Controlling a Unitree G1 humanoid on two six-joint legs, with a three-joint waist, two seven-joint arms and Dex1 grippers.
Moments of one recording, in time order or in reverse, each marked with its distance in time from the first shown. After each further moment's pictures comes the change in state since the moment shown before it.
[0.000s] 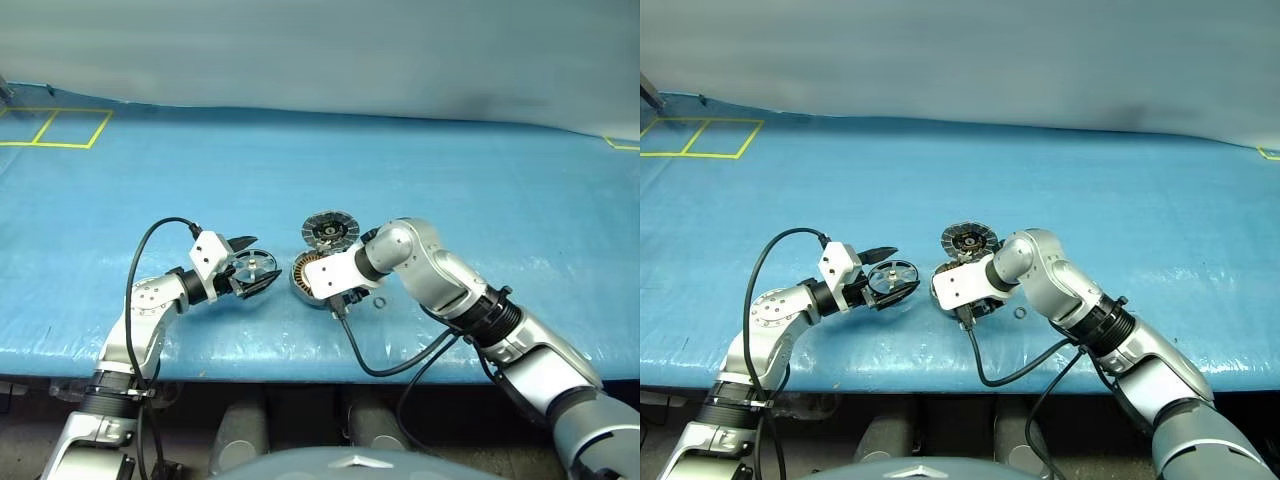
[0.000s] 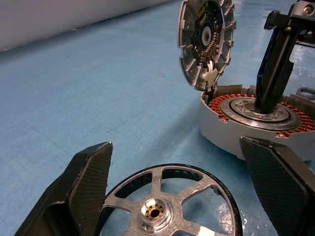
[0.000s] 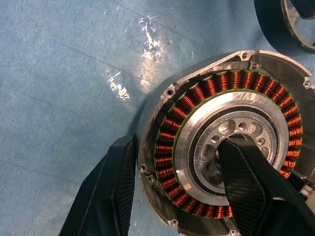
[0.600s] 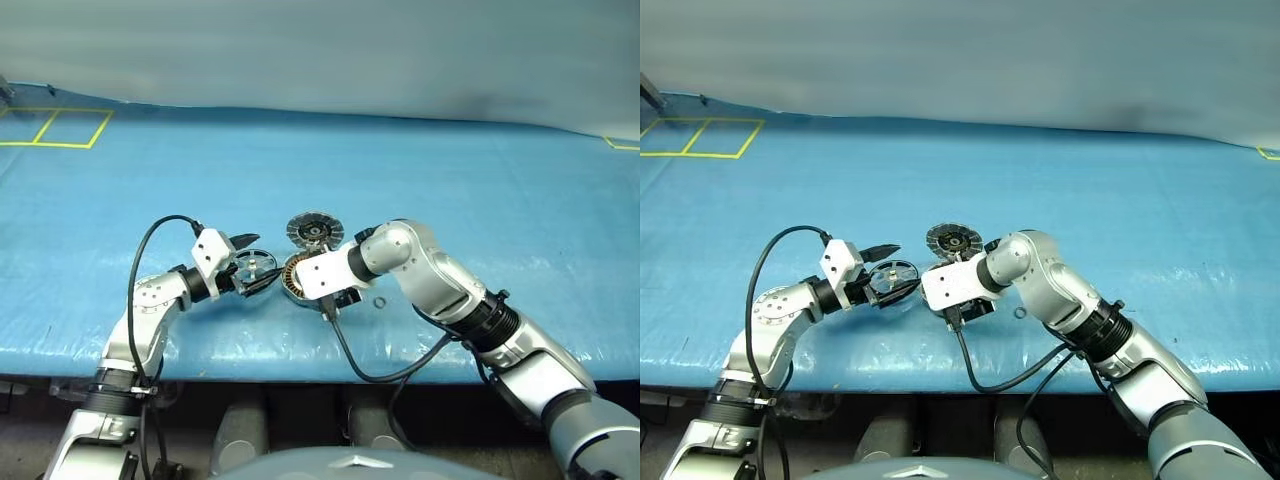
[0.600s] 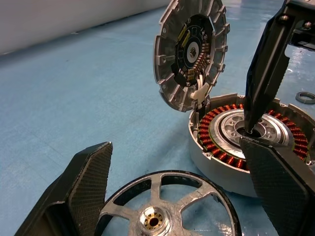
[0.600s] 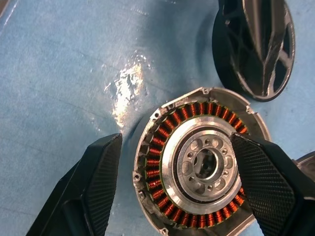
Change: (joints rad) left arm -0.020 -0.015 -0.001 0.001 0.000 -0.001 -0.005; right arm 0.018 0.020 -0.039 -0.101 0.050 0.024 -0.056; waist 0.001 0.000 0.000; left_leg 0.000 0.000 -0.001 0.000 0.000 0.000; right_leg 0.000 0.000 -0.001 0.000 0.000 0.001
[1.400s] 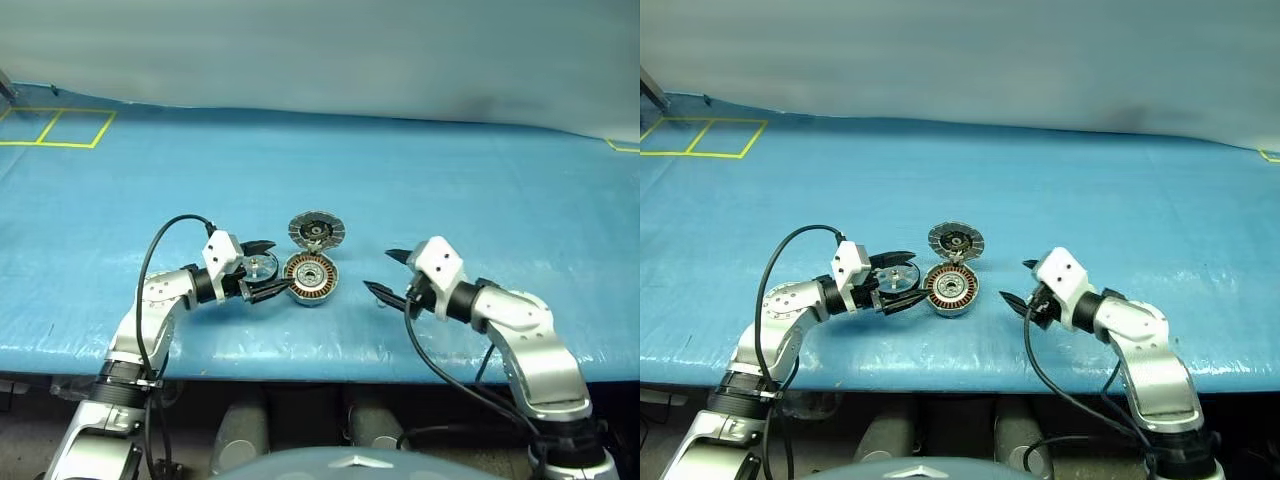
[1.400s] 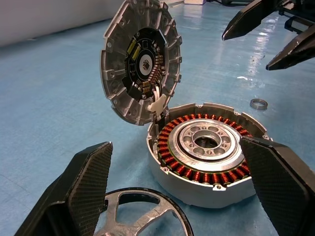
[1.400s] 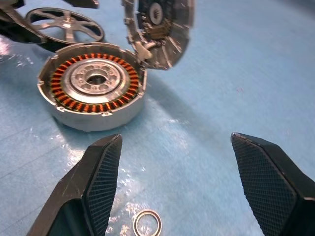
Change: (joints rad) left arm -0.033 -0.002 -0.035 0.036 -0.031 0.014 -0.139; right arm 0.746 0.069 -0.702 -0.324 0.384 0.184 -0.466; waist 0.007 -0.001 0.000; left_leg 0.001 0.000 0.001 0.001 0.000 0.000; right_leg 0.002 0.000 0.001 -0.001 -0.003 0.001
